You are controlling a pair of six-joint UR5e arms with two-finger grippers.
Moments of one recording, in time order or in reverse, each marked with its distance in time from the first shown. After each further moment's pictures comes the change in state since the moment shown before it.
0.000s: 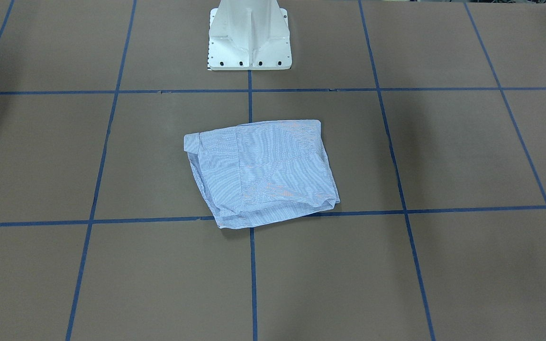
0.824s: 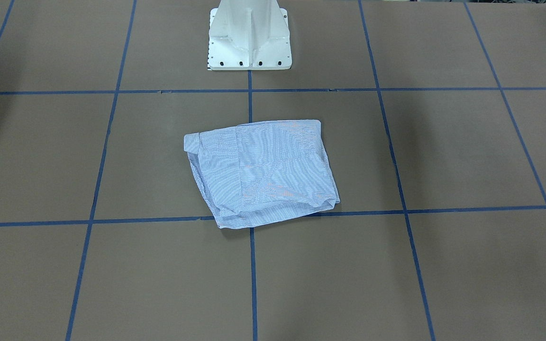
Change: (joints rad) left arm 0.000 0.002 0.001 0.000 0.001 0.003; right arm -0.030 0.000 0.001 0.001 -0.121 0.000
